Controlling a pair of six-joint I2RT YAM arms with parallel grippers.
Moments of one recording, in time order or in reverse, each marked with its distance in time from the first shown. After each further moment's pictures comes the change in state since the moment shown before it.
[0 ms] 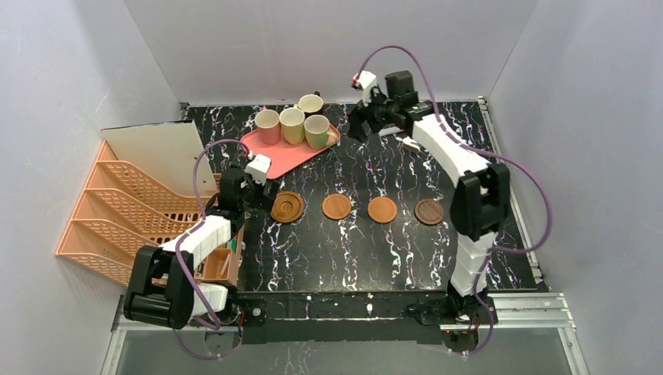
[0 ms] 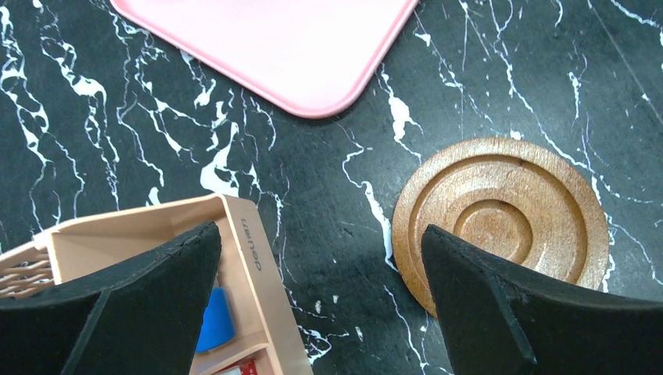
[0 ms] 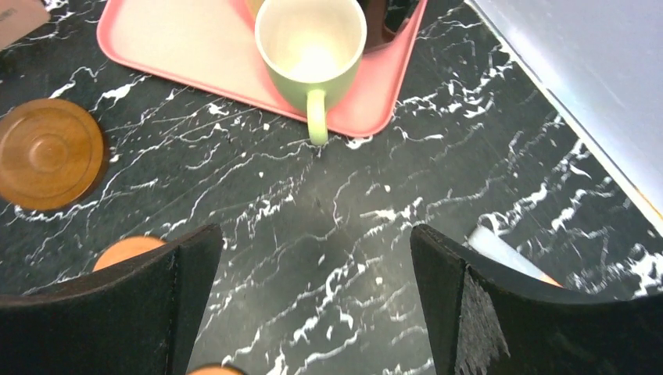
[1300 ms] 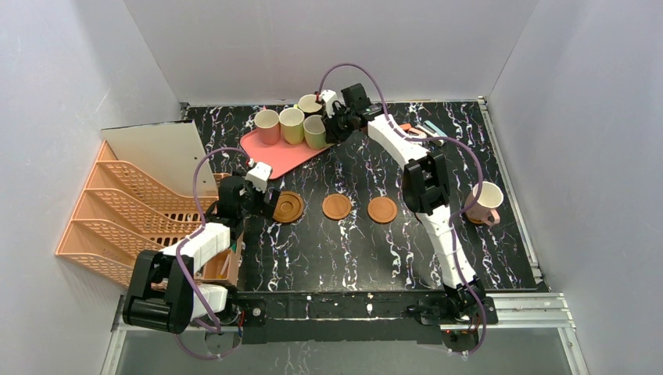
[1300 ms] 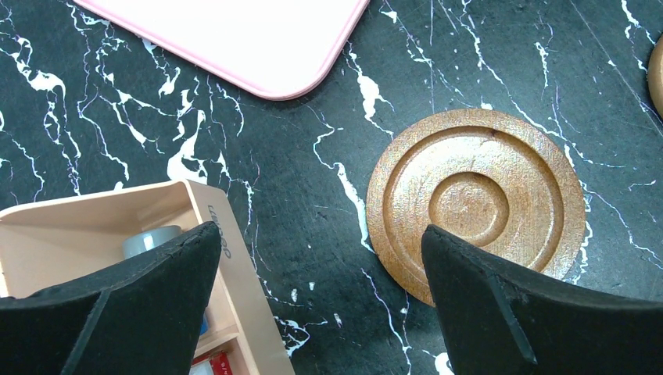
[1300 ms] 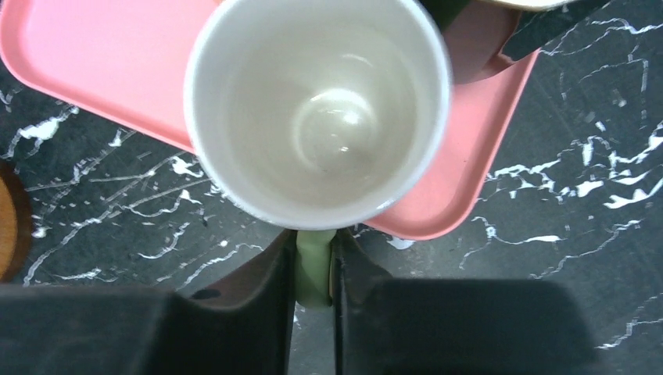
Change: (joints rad) left arm 0.009 -0.028 -0.091 0.067 0.077 0.010; right arm 0.124 0.642 0.642 -0.174 -0.003 0.028
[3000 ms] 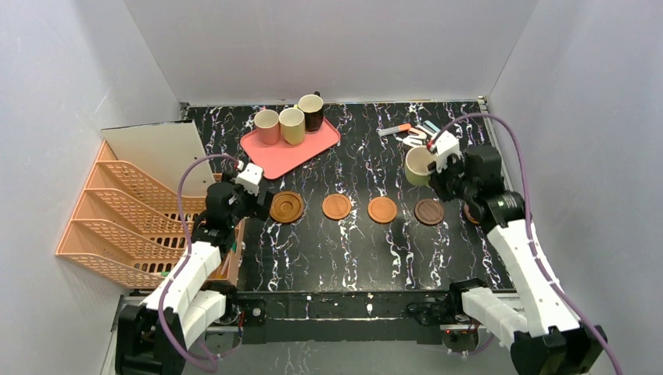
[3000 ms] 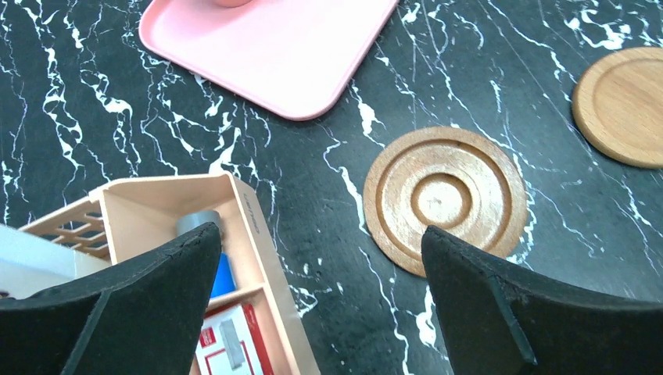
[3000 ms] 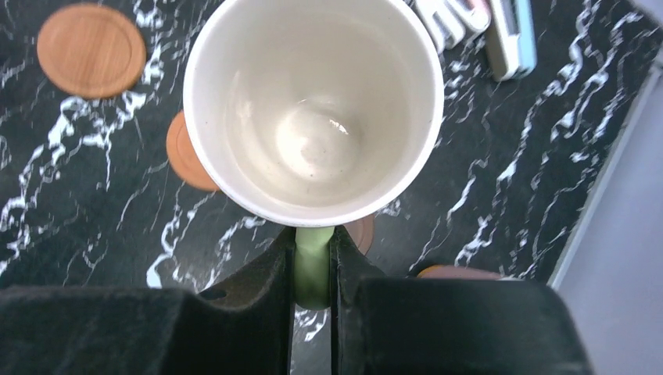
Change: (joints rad) left arm 0.003 -0.273 0.002 -0.178 0.000 -0.016; right arm -0.279 -1.580 -1.388 -0.002 0.273 -0.040
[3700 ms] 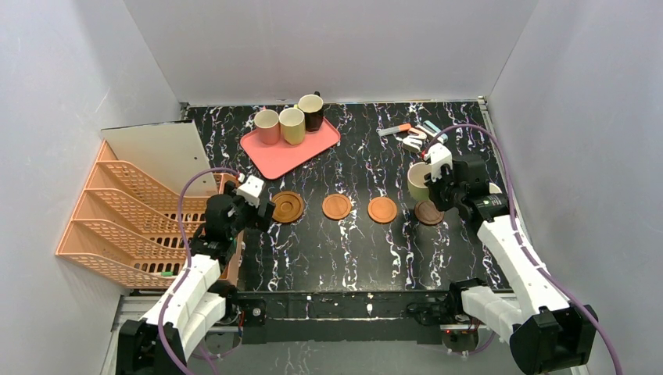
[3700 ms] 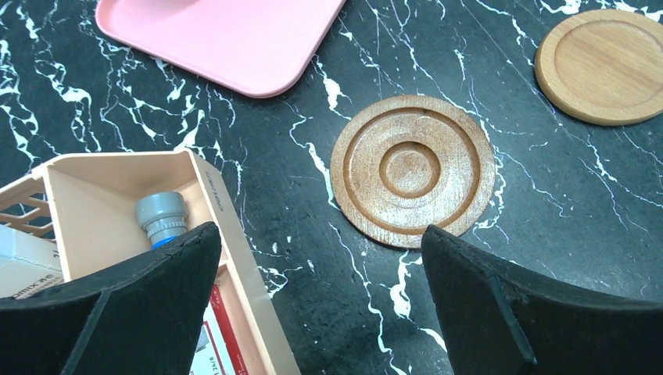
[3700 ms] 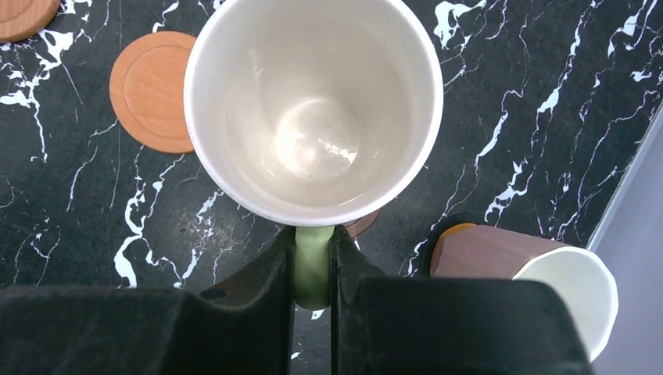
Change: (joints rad) left arm 0.003 -0.134 -0.126 0.008 0.077 0.000; right arm -0.007 0.005 -0.184 0.048 0.092 0.035
